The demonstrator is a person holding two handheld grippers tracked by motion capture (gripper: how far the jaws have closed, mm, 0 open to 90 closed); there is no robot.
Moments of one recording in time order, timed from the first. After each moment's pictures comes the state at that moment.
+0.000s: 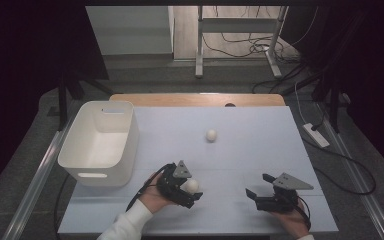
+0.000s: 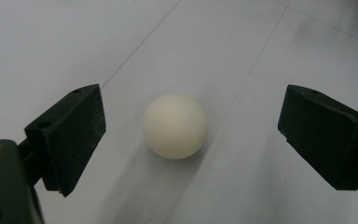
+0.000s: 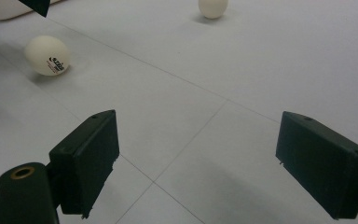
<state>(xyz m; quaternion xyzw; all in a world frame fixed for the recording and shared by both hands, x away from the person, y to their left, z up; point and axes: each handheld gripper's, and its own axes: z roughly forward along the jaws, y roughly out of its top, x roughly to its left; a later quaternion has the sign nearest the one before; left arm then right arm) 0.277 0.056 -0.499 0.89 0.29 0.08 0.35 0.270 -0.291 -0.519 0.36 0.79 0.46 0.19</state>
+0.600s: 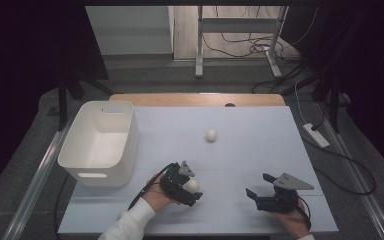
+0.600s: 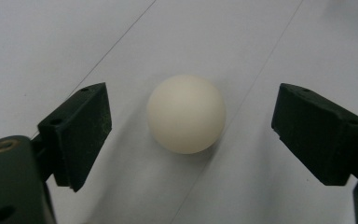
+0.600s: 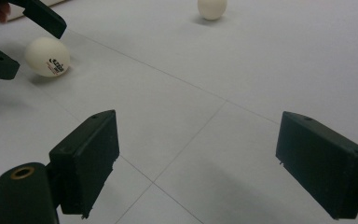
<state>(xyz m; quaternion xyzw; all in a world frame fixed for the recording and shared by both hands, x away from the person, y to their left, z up) 0.288 0.050 -0.511 0.90 0.31 0.06 0.31 0.269 -0.292 -0.519 0.36 0.79 0.47 0.19</state>
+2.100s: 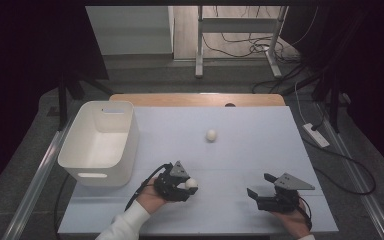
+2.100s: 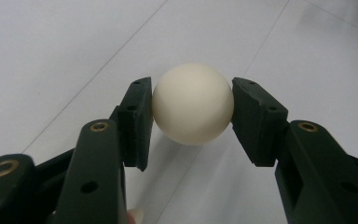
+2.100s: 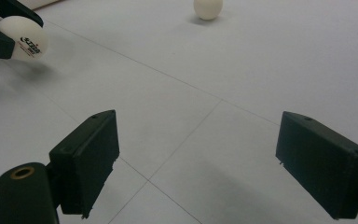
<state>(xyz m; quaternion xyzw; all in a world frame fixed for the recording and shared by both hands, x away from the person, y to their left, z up) 0.277 0.067 -0.500 0.88 0.31 0.06 0.36 0.269 -0.294 -0.518 0.36 0.79 0.46 0.20</state>
